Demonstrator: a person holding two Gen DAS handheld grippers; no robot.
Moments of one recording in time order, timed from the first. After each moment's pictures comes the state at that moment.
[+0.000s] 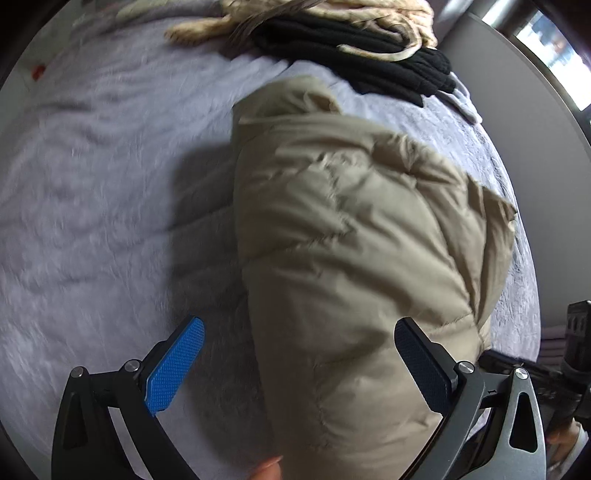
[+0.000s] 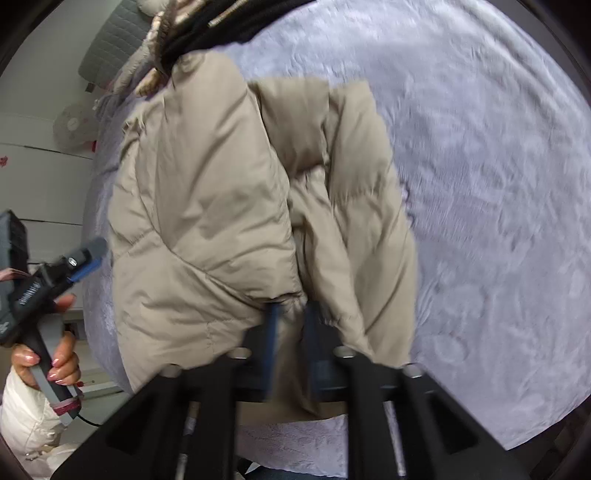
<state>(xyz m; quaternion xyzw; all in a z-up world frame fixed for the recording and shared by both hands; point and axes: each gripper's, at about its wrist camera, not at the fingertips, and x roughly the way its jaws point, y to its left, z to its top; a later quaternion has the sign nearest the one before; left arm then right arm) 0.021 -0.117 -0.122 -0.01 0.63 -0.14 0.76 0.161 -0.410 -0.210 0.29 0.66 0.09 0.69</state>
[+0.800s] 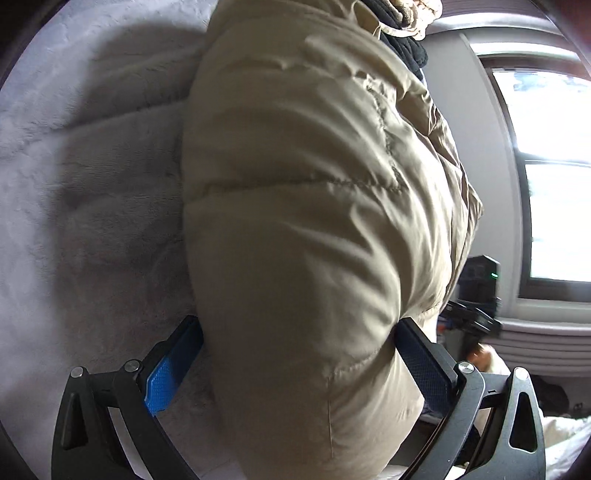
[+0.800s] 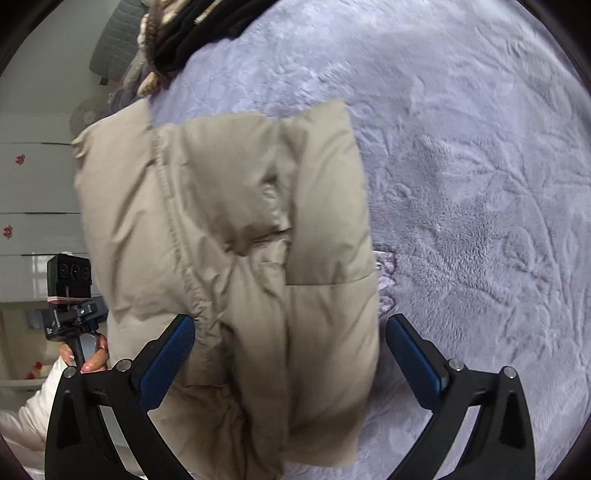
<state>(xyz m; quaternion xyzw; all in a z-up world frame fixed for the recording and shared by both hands) 0.039 -0.093 -0.211 -0.22 0.69 -0.31 0.62 0.217 -0.437 -0.298 0.34 0.68 0.16 0.63</state>
